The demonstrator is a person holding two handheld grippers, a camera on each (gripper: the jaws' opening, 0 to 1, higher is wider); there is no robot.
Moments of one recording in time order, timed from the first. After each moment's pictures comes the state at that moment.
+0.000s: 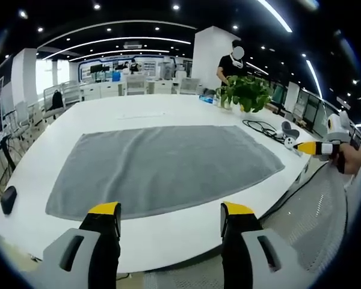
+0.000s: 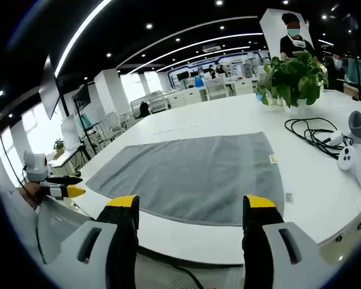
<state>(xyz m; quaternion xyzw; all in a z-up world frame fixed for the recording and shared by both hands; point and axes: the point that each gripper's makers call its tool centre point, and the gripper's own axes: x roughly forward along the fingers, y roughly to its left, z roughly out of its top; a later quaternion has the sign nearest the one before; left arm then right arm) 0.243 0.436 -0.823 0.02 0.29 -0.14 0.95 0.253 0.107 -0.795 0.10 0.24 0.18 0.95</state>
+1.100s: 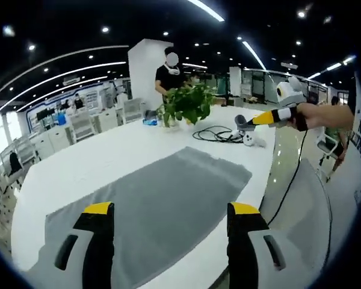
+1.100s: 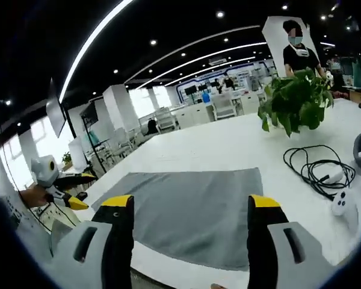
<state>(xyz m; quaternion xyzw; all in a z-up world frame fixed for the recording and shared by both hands) 0.301 0.311 -0.733 0.14 0.19 -0.35 0.91 0.318 0.042 -0.711 0.10 0.18 0.22 0.95</state>
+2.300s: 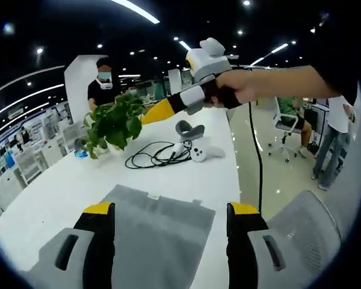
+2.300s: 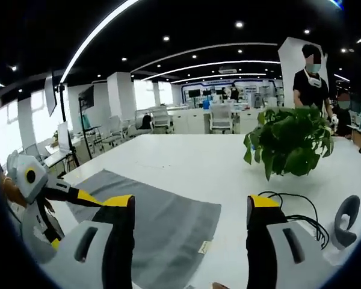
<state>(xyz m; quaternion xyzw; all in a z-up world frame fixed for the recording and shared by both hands) 0.315 0.084 -0.755 0.20 0.14 -0.53 0.82 0.413 -0.033 -0.692 0.01 0.16 0.21 0.96</state>
